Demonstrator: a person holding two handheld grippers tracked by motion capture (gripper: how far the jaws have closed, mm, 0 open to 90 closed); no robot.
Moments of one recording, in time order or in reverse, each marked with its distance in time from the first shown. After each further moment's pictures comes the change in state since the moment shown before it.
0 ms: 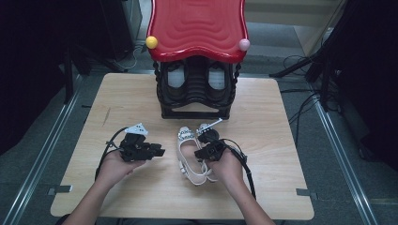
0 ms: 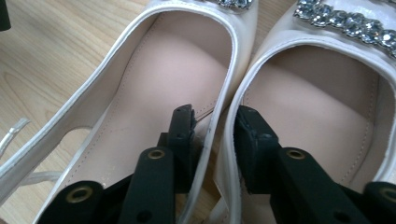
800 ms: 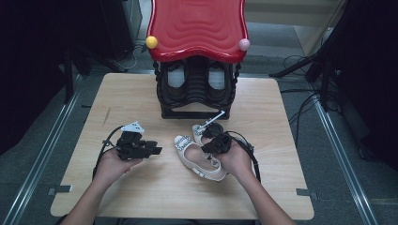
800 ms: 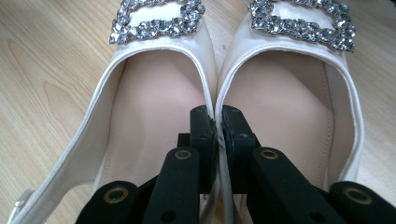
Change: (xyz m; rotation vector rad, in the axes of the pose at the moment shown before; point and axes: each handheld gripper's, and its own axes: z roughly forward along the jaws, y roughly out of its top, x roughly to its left) left arm 0.010 -0.002 -0.005 -0.012 0.027 -0.021; right arm -0.017 0.014 -0.019 0.049 0.022 -0.156
